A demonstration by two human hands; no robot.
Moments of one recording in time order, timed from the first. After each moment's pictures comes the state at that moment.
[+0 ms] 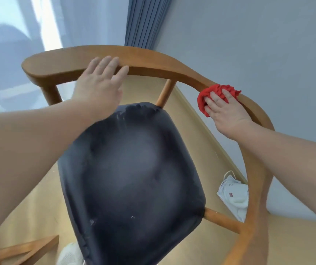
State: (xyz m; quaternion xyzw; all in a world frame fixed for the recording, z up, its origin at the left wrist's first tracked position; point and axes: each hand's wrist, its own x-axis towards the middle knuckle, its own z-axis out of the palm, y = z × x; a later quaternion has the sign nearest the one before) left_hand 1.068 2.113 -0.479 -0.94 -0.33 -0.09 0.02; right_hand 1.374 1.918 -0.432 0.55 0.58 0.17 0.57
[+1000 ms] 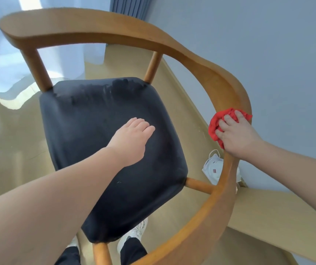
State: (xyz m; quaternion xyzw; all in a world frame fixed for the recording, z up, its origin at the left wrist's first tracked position) left_hand 1.077 1.917 -0.516 -0.96 -0.19 -0.06 -0.21; right_hand 1.352 1.775 -0.402 0.59 0.59 0.01 0.55
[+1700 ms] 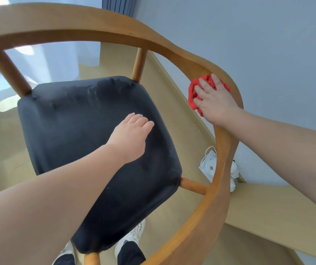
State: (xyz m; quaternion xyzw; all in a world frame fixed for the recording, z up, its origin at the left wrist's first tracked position) left_hand 1.119 1.917 -0.512 -0.96 -0.20 -0.06 -0.20; right_hand 1.385 1.852 -0.414 0.58 0.62 0.11 0.51
